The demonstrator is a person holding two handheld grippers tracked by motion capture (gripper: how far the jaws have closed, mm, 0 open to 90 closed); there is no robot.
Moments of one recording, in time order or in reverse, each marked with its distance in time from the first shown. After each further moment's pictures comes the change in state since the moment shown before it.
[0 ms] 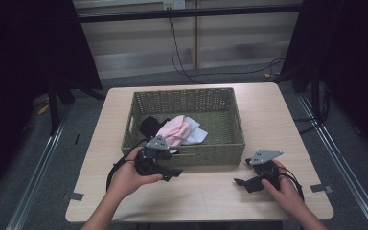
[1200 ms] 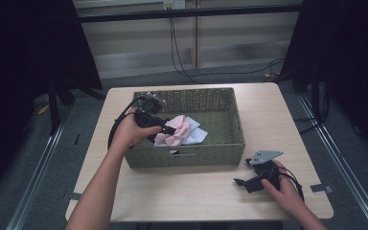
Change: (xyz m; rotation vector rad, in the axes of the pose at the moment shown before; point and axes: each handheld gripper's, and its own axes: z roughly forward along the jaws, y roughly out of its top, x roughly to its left) left arm 0.105 0.066 0.002 0.114 0.092 -0.187; right arm 0.000 0.000 0.000 0.000 0.000 0.000
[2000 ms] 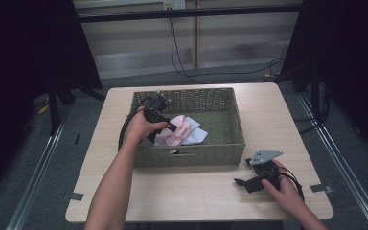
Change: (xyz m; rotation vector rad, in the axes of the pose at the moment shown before) left arm 0.035 0.009 0.055 0.083 0.055 -0.093; right arm 0.000 0.000 0.000 -0.002 0.000 0.002
